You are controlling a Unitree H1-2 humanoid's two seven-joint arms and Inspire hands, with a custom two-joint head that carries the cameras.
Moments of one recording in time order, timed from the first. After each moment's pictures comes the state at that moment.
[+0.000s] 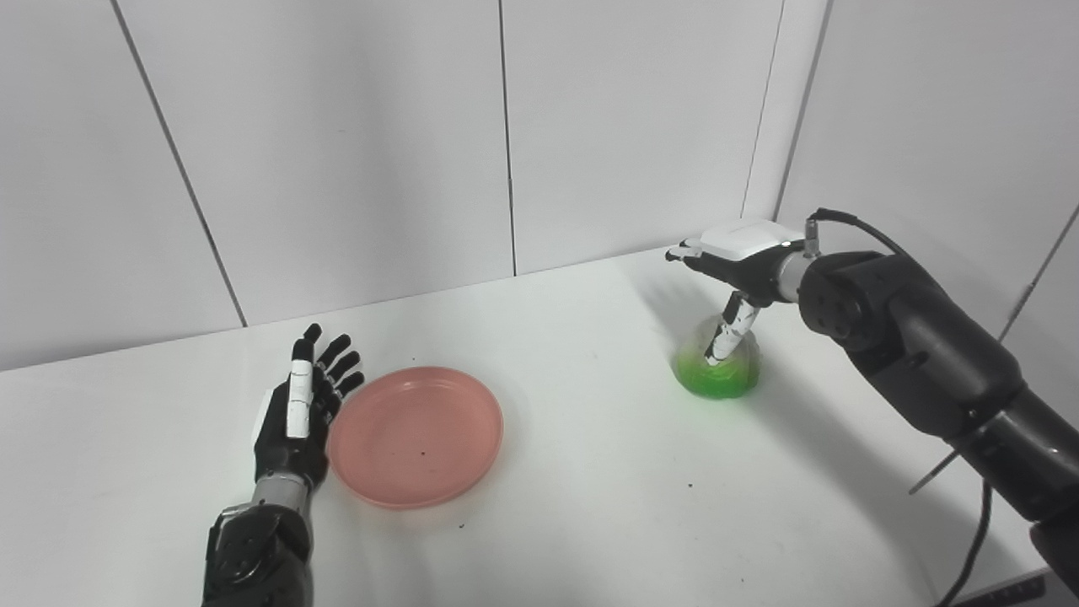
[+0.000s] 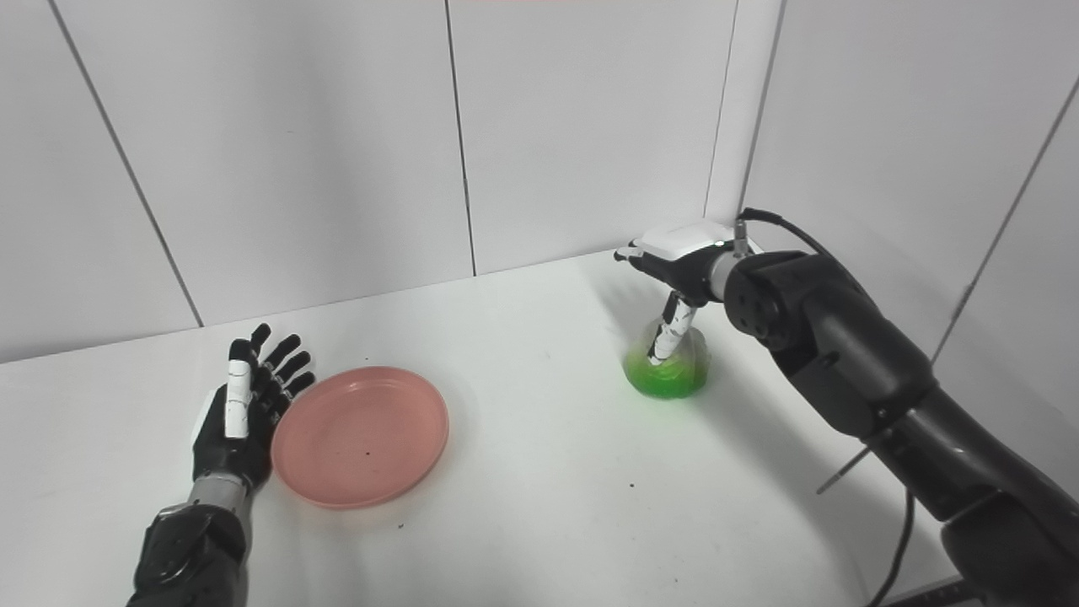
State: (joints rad) left arm -0.68 0.00 0.12 0.91 -0.19 -0.30 -0.21; right arm -0.68 -0.80 0.30 -0.01 -0.82 0.30 0.79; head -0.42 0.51
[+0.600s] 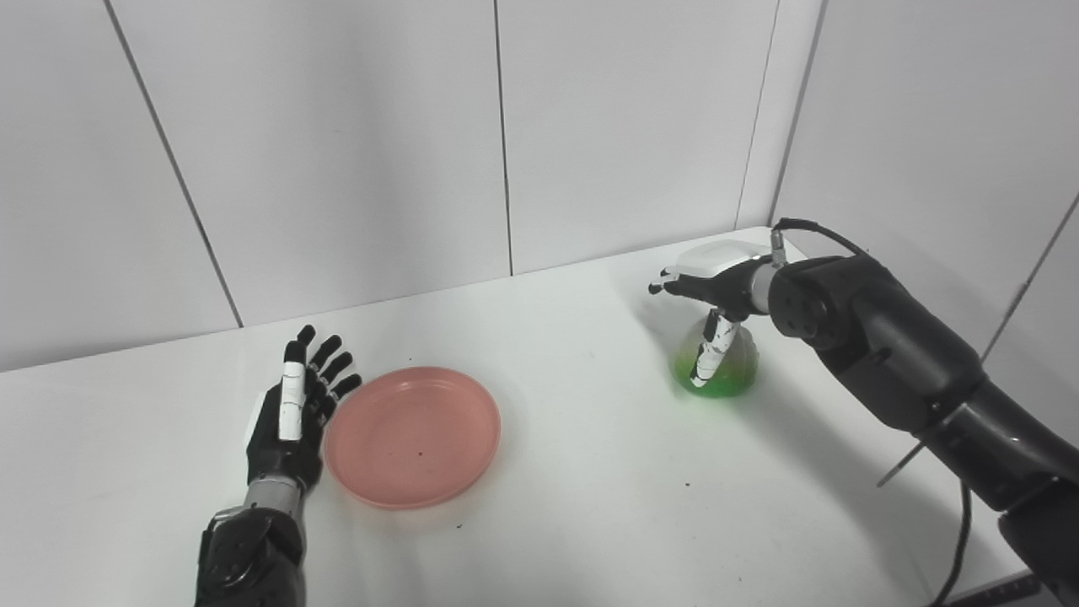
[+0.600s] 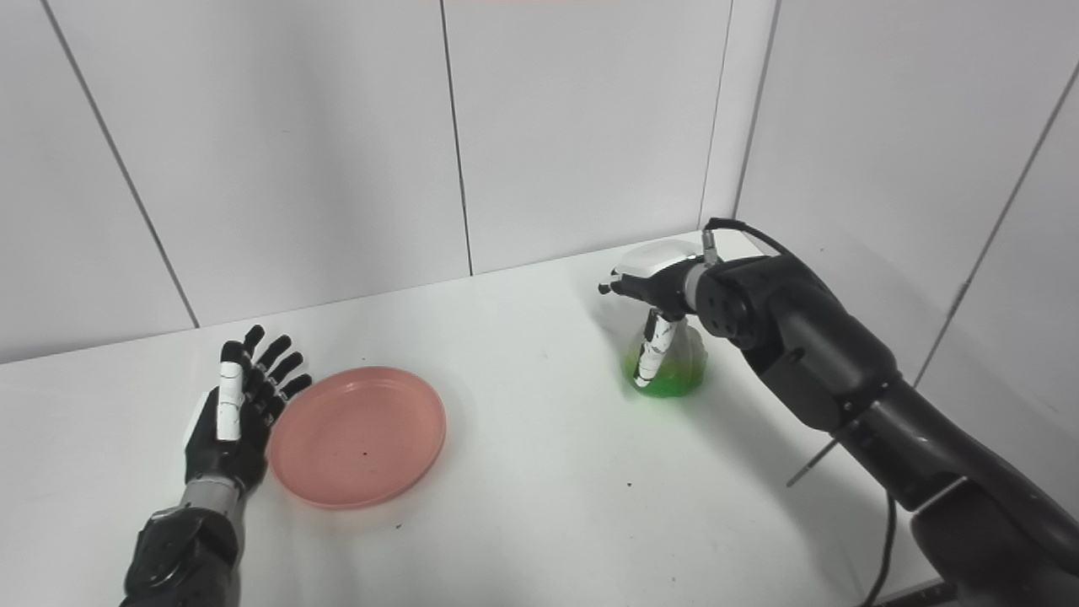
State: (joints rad) left arm -0.66 0.00 0.13 0.87 -0.21 -0.27 -0.22; right arm -0.73 -0.76 0.37 0.08 -0.84 0.30 0.87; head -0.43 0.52
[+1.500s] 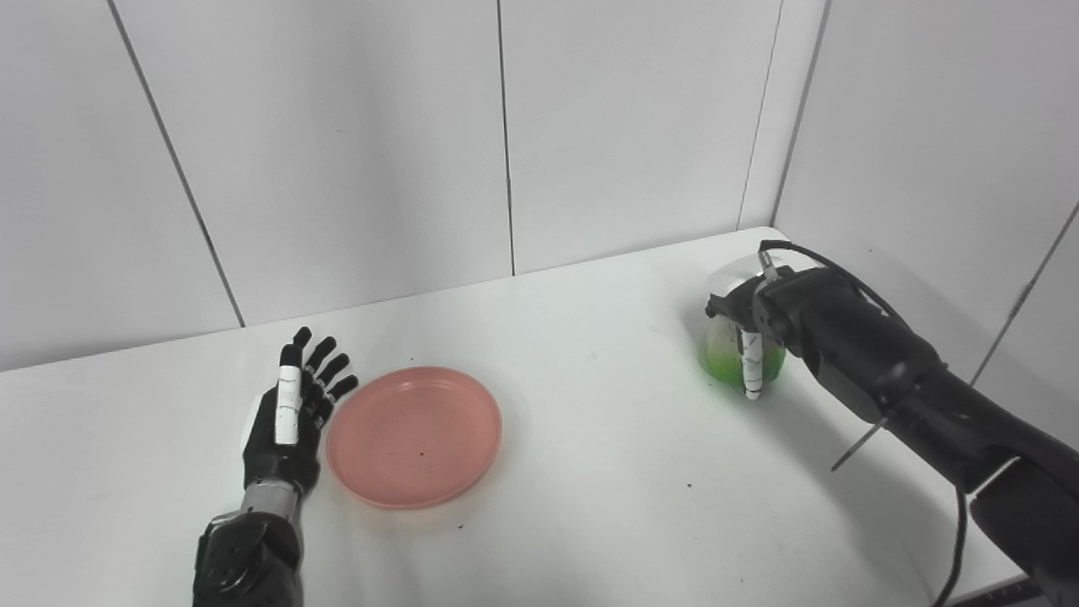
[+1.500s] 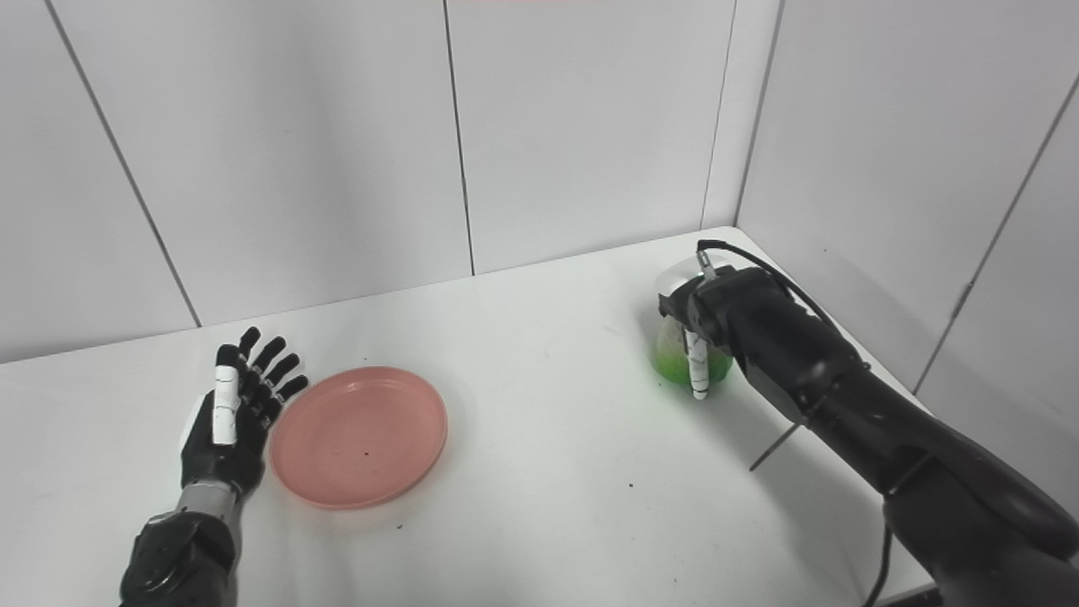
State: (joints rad) left arm -0.65 0.01 0.13 0.85 -0.22 -0.24 -0.22; right arm -0.79 -0.74 0.50 0.36 -1.07 0.29 0.81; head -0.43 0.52
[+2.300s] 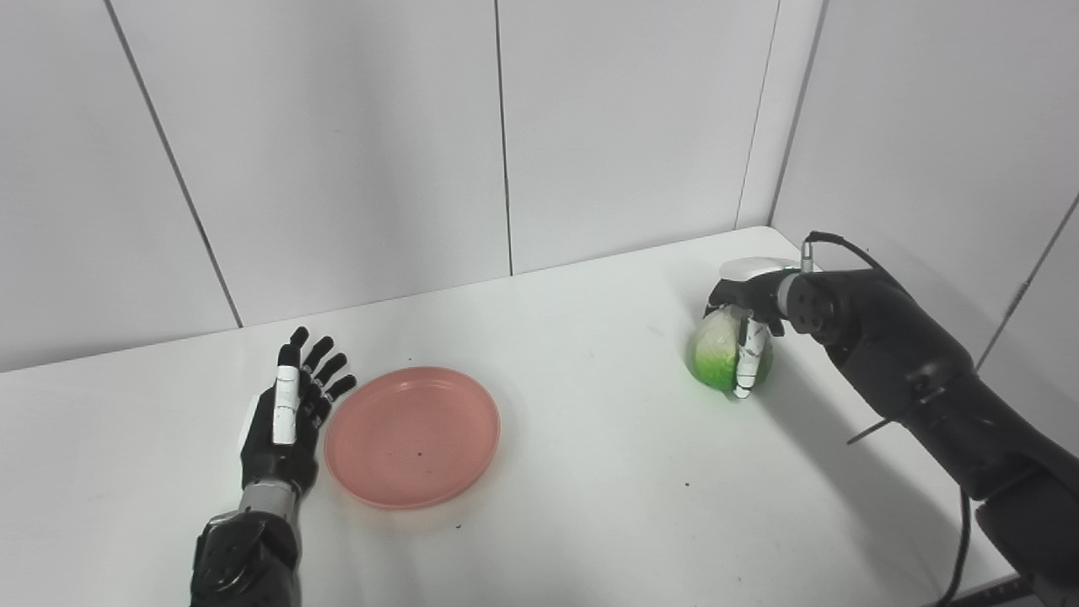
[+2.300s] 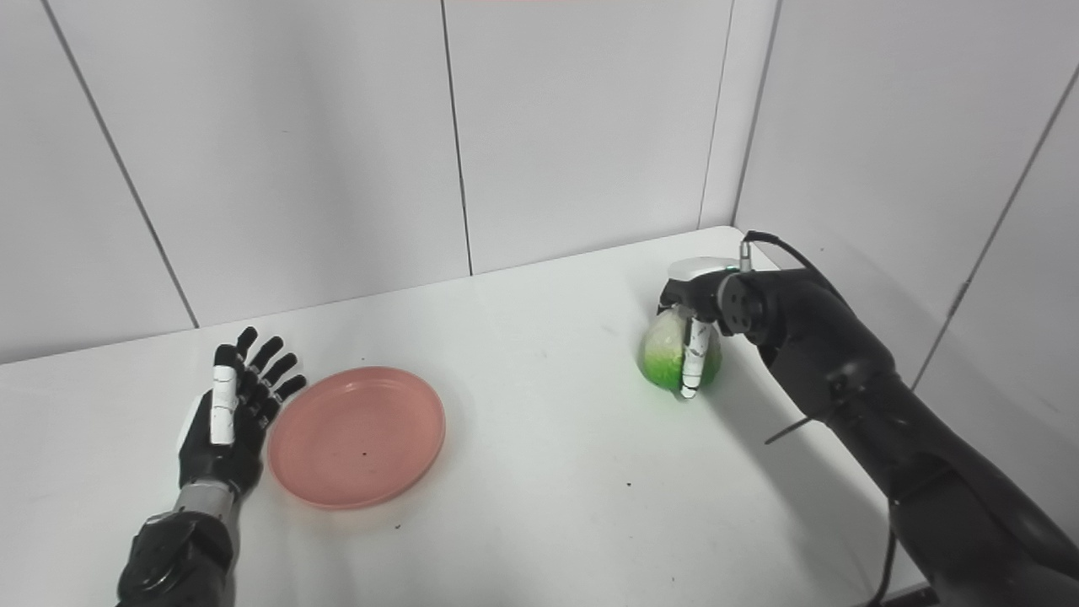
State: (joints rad) left arm -0.65 0.01 0.13 0.84 -0.22 -0.23 -0.22; right arm -0.74 -0.73 0.30 0.42 -0.76 0.23 0.69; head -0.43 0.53
